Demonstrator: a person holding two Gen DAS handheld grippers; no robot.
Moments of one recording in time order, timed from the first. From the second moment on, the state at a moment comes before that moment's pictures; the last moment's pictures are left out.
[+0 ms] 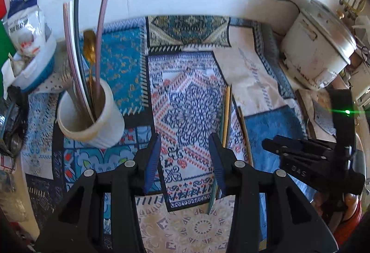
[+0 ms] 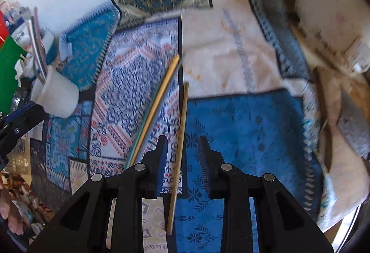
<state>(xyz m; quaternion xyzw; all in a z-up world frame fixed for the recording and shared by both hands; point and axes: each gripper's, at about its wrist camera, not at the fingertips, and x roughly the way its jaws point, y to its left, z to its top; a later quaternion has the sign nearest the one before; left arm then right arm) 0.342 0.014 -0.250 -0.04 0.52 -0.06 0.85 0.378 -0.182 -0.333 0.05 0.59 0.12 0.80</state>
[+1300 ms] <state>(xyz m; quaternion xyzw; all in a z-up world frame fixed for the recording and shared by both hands) 0.415 -0.054 -0.354 -0.04 0.62 -0.13 0.77 0.384 -0.215 -0.349 0.05 0.57 0.13 0.81</state>
